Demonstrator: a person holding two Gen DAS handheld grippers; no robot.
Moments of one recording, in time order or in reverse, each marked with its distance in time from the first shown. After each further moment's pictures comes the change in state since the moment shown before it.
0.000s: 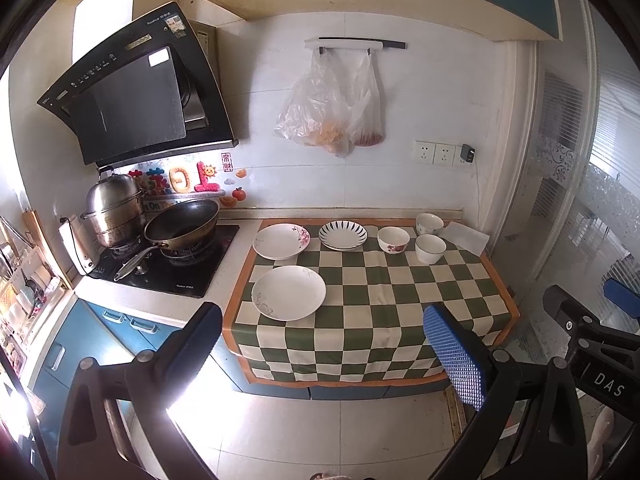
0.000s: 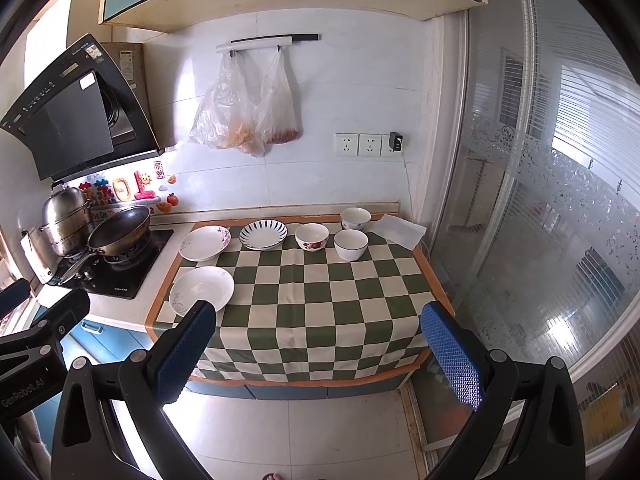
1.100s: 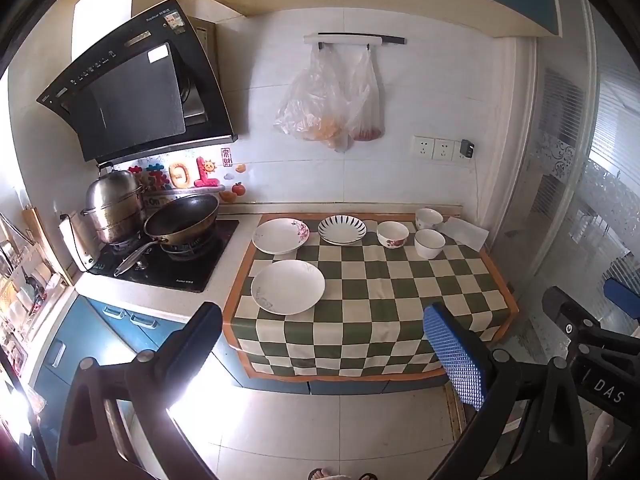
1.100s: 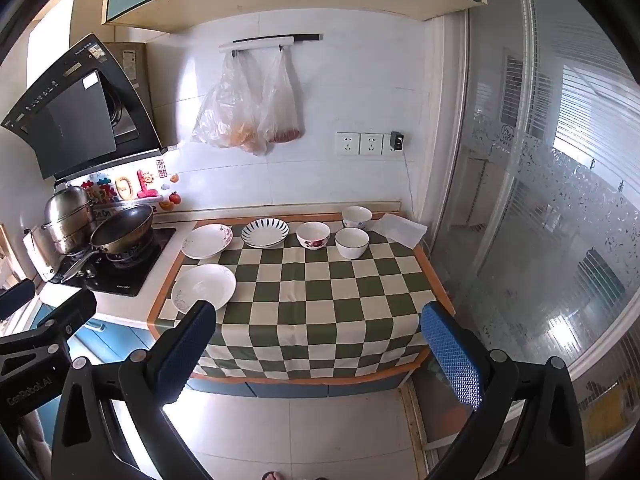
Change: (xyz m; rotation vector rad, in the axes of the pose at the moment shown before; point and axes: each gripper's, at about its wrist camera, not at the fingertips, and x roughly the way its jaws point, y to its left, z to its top) left arm -0.002 -0.009 -0.012 0.008 0.010 0.005; right arm -0.014 -0.006 0.001 -0.003 0.001 0.012
